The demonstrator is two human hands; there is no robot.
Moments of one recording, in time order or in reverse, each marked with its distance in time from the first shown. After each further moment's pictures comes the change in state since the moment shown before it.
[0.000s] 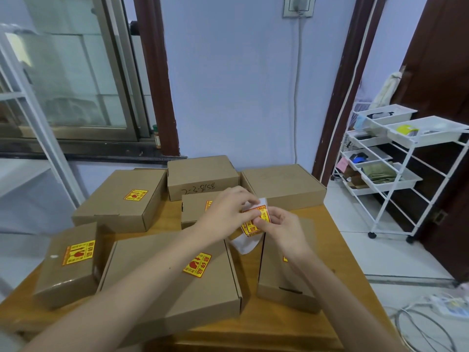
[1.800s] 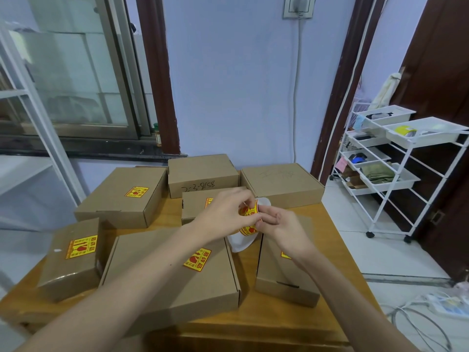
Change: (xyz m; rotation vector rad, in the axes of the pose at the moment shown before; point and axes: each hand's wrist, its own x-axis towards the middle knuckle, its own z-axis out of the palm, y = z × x) left_hand -0.009 0.006 -0.002 -0.043 0.019 0.047; right_hand -0.005 -0.006 -0.008 -0.085 -0.172 -0.004
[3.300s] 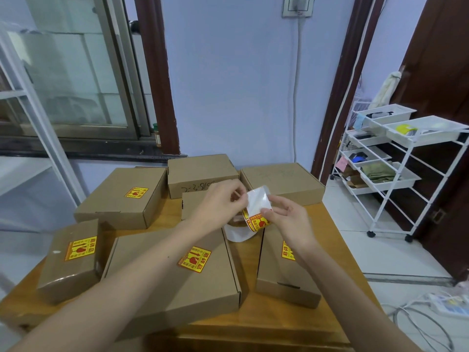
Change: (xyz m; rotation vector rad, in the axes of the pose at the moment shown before) left_hand 0.010 -0.017 -0.002 -0.084 0.142 -0.097; right_hand 0.003 -0.006 -0.004 0.042 0.268 0.069
